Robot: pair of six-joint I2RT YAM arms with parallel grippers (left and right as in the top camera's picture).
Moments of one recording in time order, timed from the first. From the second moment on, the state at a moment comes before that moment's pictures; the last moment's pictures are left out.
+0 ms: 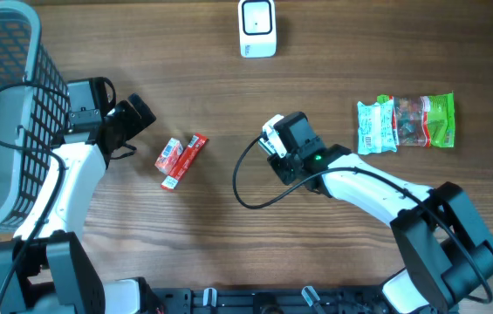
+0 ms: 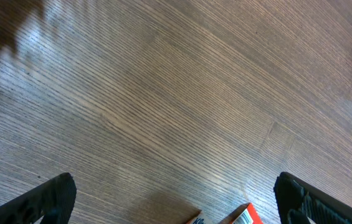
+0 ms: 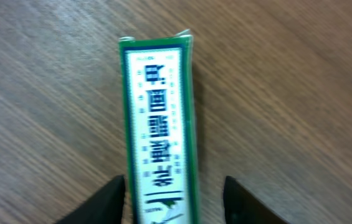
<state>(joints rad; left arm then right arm) 0.12 1.53 0.96 -0.42 0.06 -0.51 0.58 1.71 0.86 -0.23 0.04 -0.11</state>
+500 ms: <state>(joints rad) 0.12 1.53 0.96 -0.42 0.06 -0.51 0.58 1.75 0.86 -0.23 0.06 -0.07</state>
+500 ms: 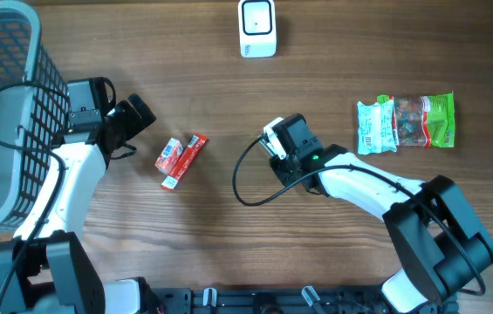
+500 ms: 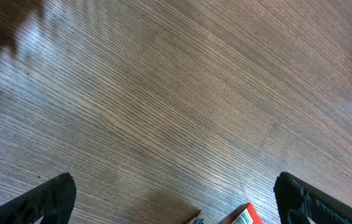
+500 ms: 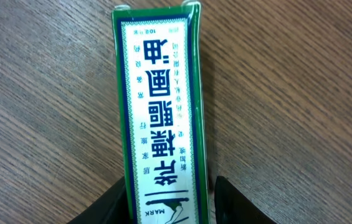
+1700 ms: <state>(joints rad) 0.12 1.53 0.96 -0.42 0.06 -0.51 1.30 1.54 0.86 0.88 1.50 -1.49</state>
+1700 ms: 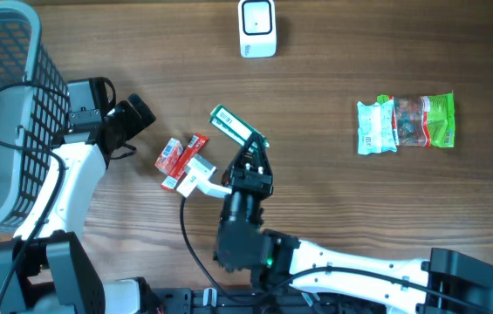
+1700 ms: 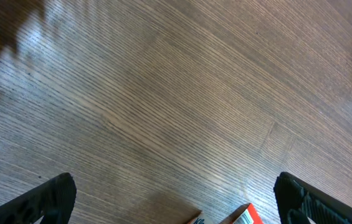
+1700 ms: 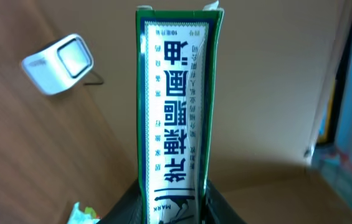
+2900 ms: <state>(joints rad) 0.12 1.53 0.96 -0.42 0.06 -0.51 1.12 1.66 0.86 1.26 1.51 -1.90</state>
